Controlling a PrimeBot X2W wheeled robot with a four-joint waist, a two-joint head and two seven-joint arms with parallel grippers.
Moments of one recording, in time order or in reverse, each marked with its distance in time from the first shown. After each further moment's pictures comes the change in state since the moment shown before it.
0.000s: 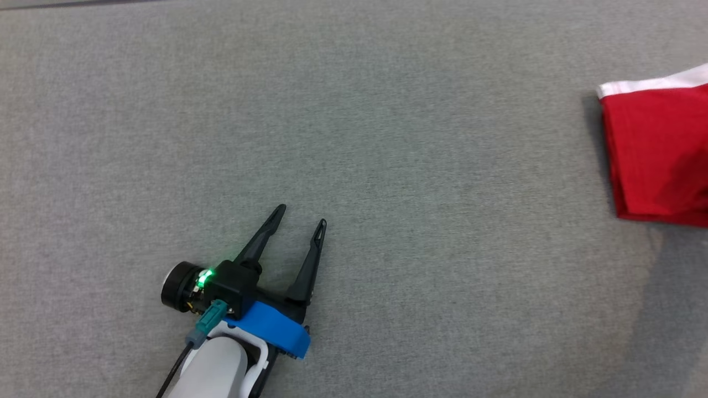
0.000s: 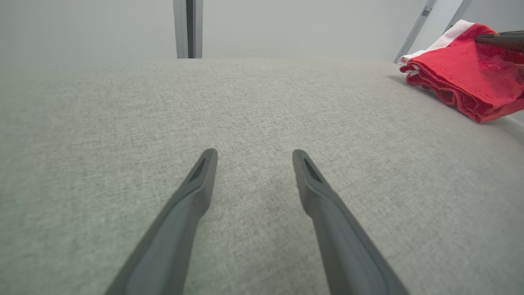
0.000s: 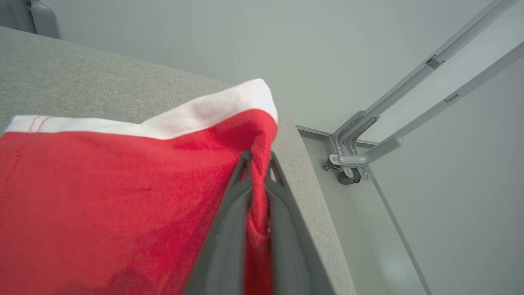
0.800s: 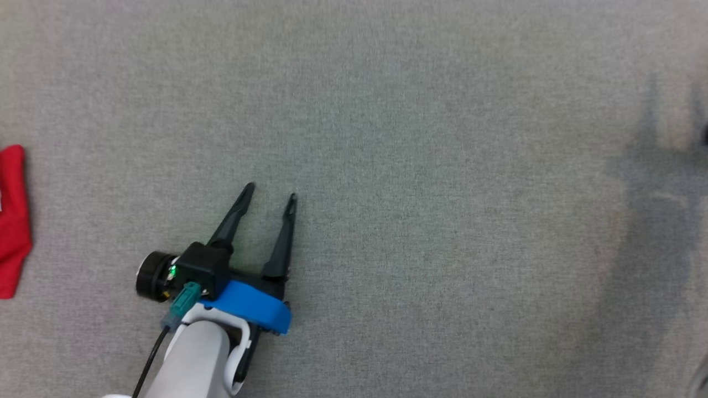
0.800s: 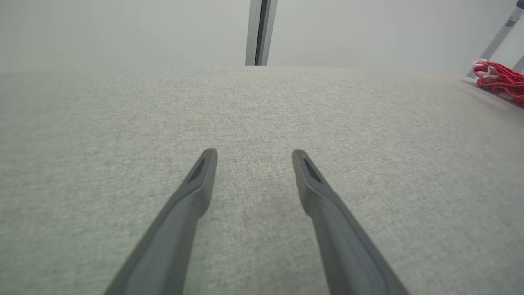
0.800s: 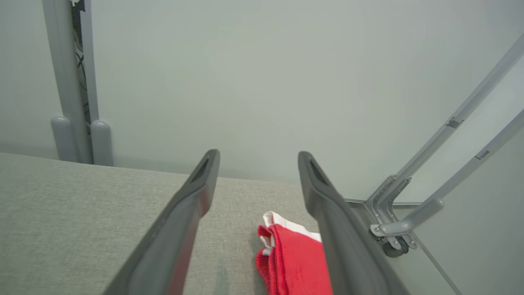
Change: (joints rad) left arm -0.039 -0.034 0.109 0.015 0.021 -0.001 0.000; right arm -0.101 0.199 -0.341 -0.205 -0.286 0.000 -0.057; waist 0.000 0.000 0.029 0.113
